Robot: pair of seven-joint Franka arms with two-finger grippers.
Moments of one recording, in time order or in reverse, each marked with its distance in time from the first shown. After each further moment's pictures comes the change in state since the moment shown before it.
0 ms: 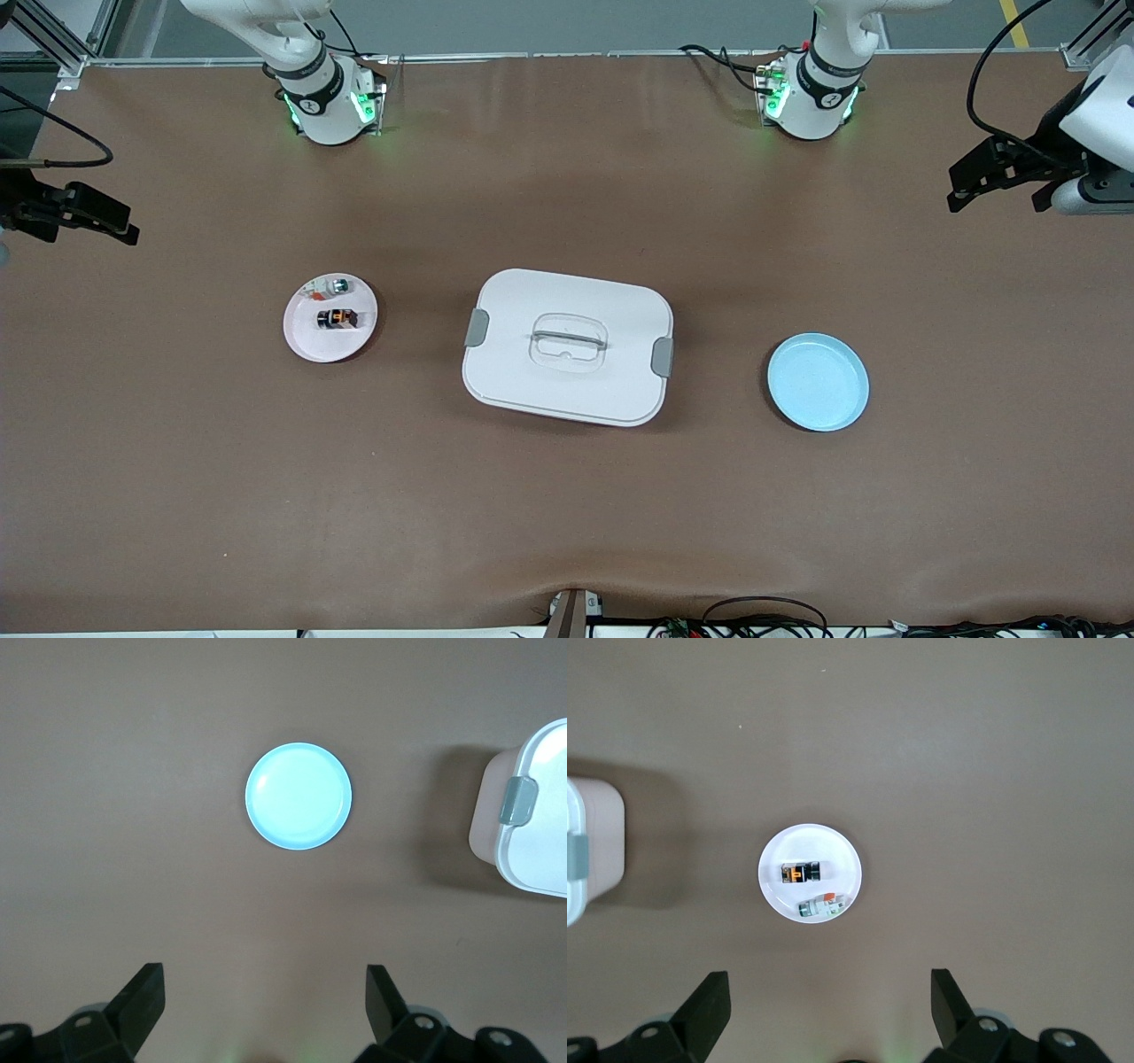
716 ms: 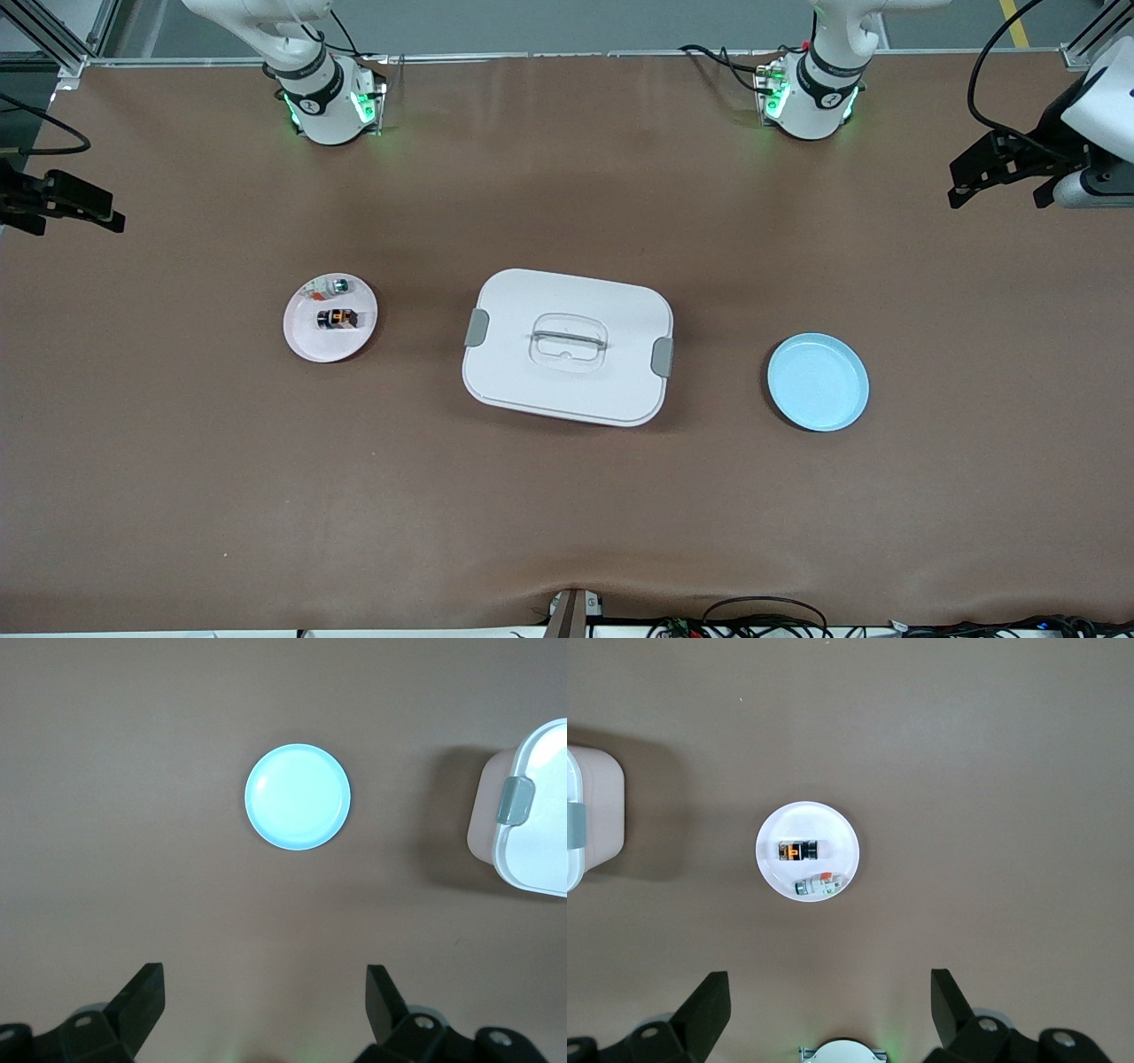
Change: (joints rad) left arm -0.001 -0.005 -0.002 0.000 0.000 -0.001 0.000; right arm -0.039 -0.003 -0.001 0.005 0.027 -0.054 -0.050
